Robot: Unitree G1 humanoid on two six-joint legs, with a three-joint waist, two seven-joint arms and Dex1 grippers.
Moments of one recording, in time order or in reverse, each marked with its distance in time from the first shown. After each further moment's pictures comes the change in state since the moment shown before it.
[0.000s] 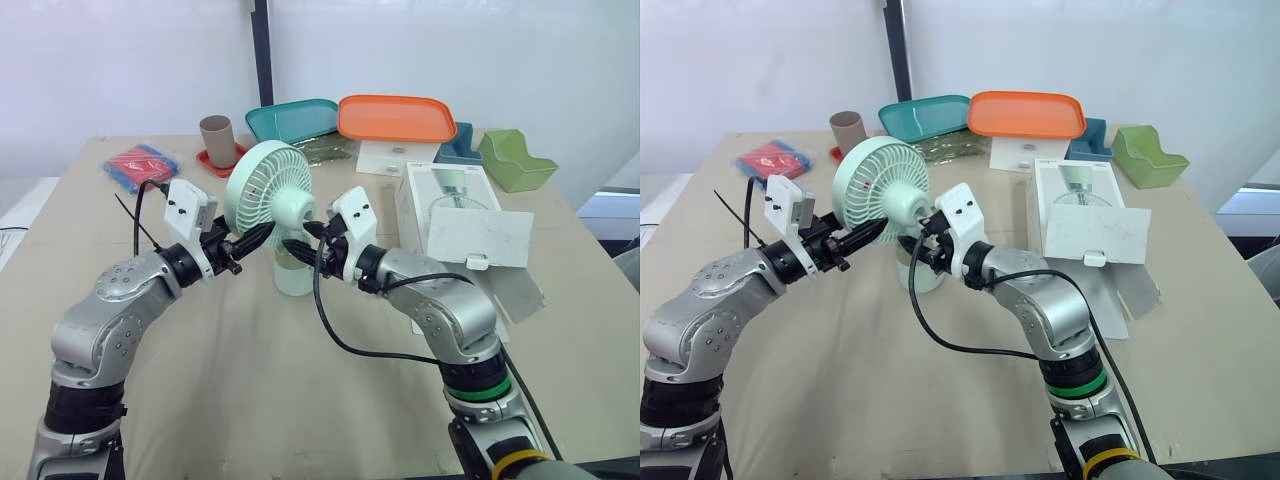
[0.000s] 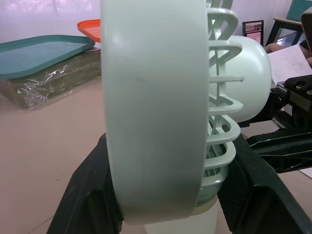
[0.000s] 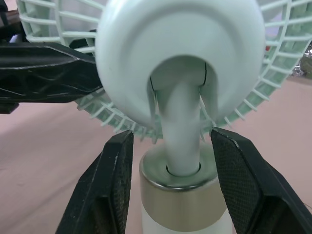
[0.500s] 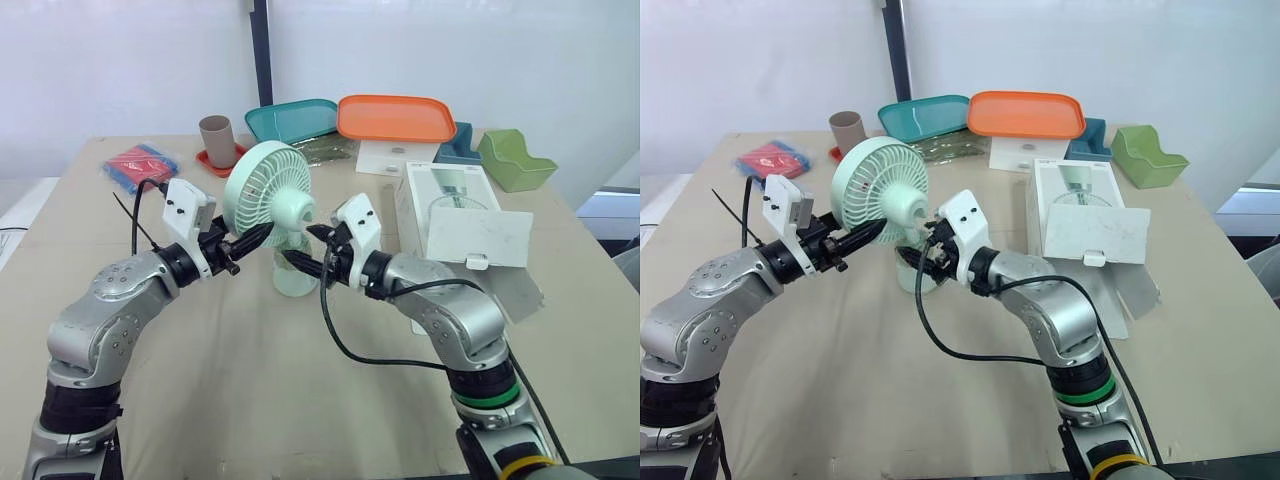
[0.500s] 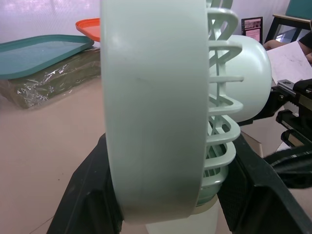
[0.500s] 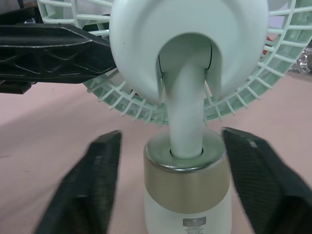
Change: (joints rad) left arm 0.001 0.018 0.000 0.000 -0.003 -0.002 -0.011; right arm 0.032 -0.029 0.000 -0.039 0.001 -0.005 0.034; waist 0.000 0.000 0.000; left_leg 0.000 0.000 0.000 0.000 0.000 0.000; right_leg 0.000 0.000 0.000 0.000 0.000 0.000
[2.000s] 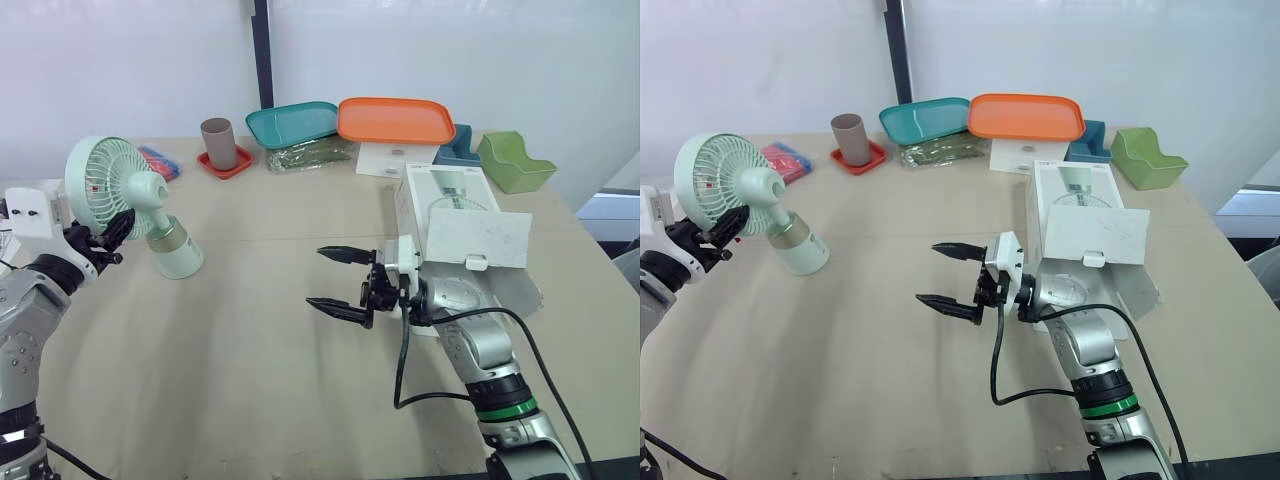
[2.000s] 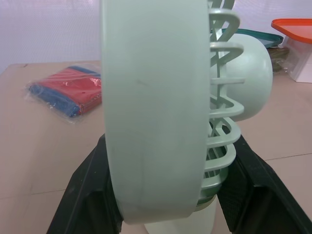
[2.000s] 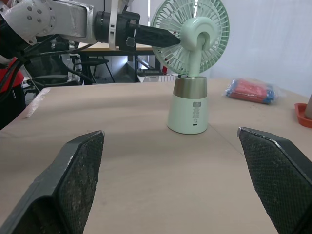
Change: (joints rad) left arm 0.176 0.139 0.395 0.139 -0.025 -0.020 0.195; right arm 0.162 -0.117 -0.054 0.313 0.042 -0.741 0.662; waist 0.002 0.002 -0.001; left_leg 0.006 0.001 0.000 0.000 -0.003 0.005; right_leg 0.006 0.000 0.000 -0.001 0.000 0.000
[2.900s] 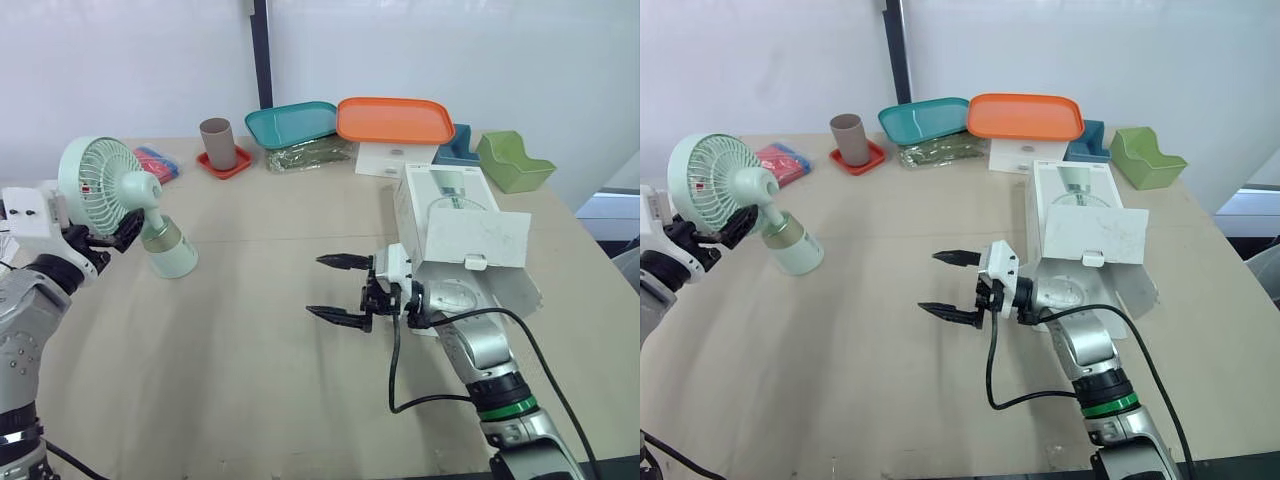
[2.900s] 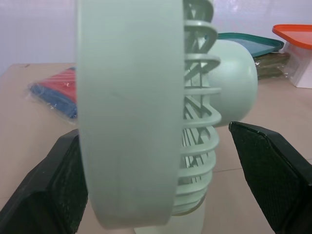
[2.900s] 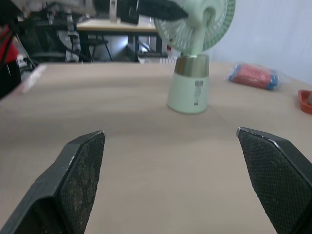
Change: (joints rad) left arm 0.005 0.000 -0.001 -0.005 -0.024 -0.004 0.022; right arm -0.004 -0.012 0.023 0.015 -0.015 -0.010 0.001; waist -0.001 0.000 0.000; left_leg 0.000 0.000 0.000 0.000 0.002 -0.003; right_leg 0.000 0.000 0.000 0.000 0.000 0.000
